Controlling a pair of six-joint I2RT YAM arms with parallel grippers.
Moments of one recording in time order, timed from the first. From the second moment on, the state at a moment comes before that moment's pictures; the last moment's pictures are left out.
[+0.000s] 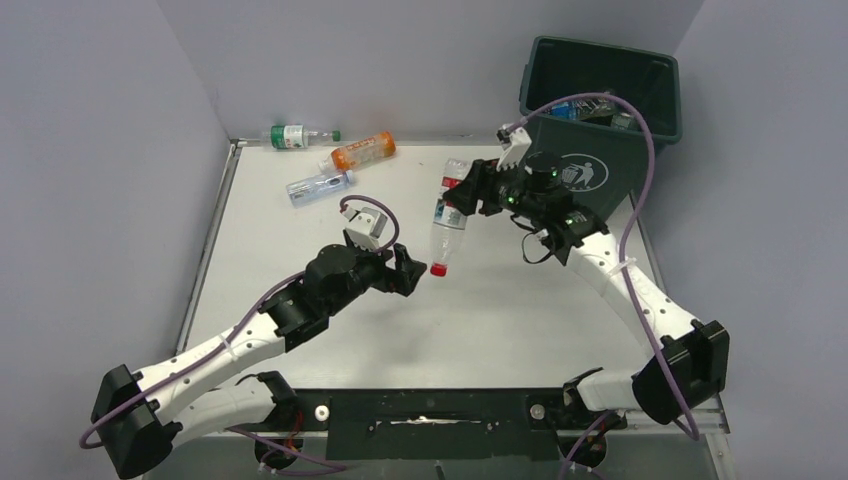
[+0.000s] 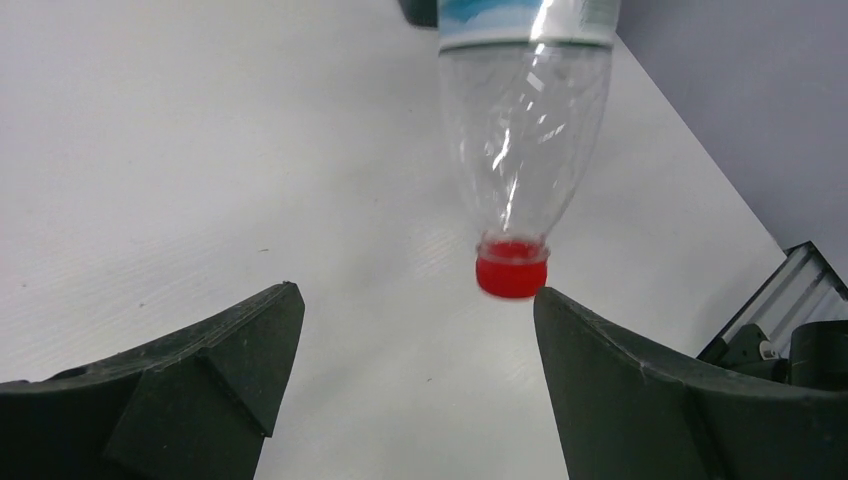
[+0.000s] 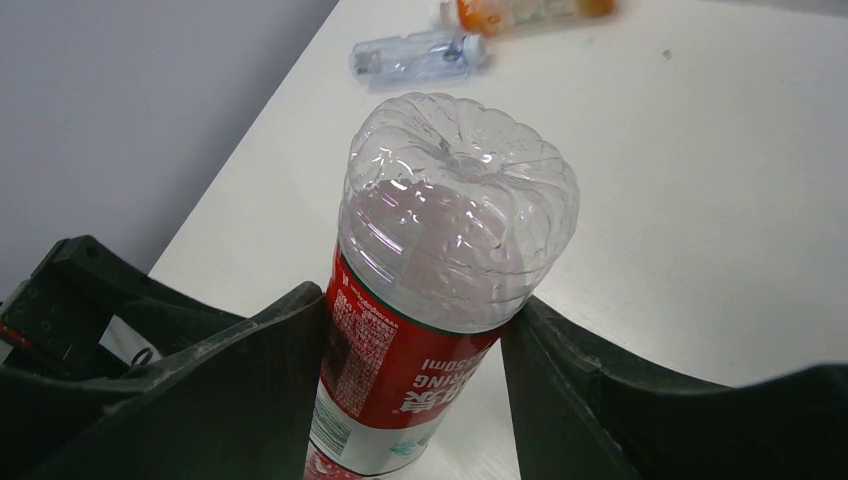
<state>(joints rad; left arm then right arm) -0.86 1.00 0.70 0.03 -0.14 -0.44 0.46 1.33 1.14 -0.13 -0.36 0.39</state>
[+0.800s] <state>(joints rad) -0.86 0.97 0.70 -0.05 -0.21 -0.42 0.03 1.33 1.65 -0.06 -0.15 0.14</state>
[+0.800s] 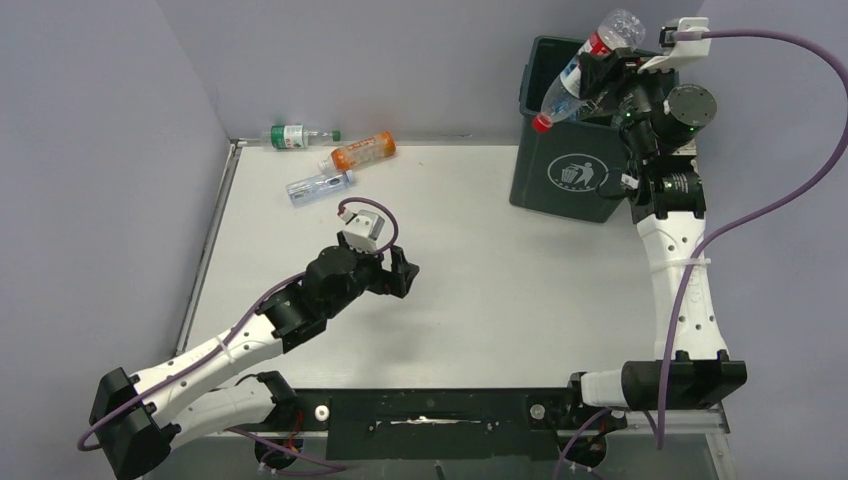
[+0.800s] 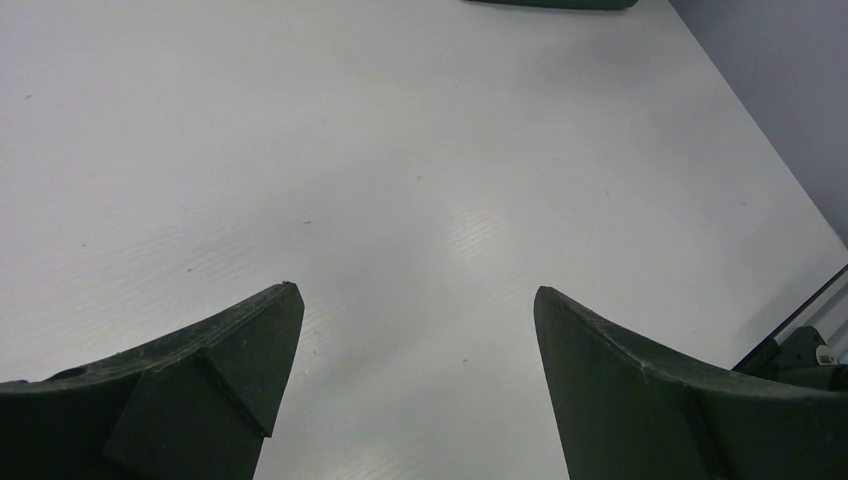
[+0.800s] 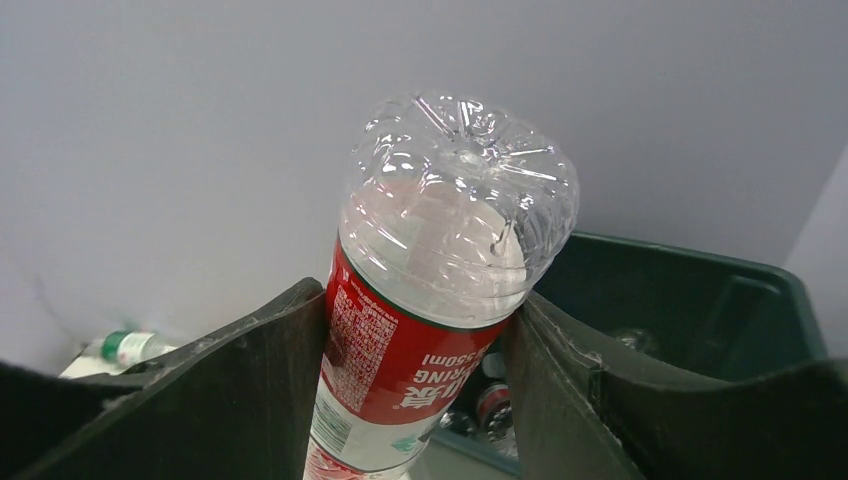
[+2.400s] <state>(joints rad) -0.33 1.51 1.13 -0.13 -0.30 -0.21 -0.05 1.15 1.44 -0.14 -0.27 0.23</state>
